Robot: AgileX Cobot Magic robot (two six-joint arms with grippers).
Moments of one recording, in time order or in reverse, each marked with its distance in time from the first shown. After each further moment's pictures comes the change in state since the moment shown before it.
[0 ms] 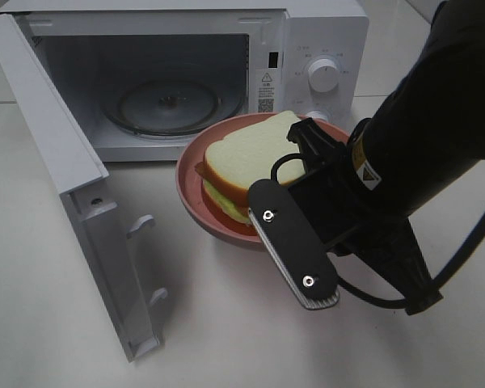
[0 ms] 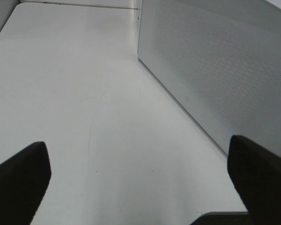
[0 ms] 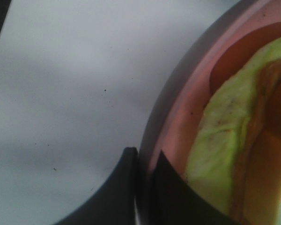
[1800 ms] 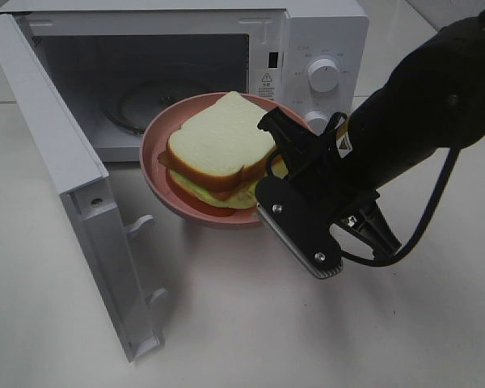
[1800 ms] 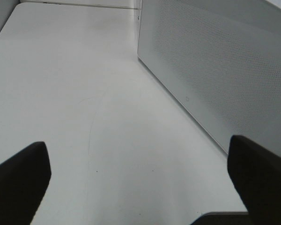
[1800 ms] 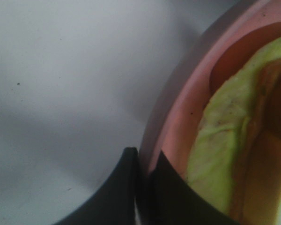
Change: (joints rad) left arm 0.000 0.000 0.000 0.000 0.000 0.000; right arm -0.182 0.127 0.000 0.189 -0.328 -0.555
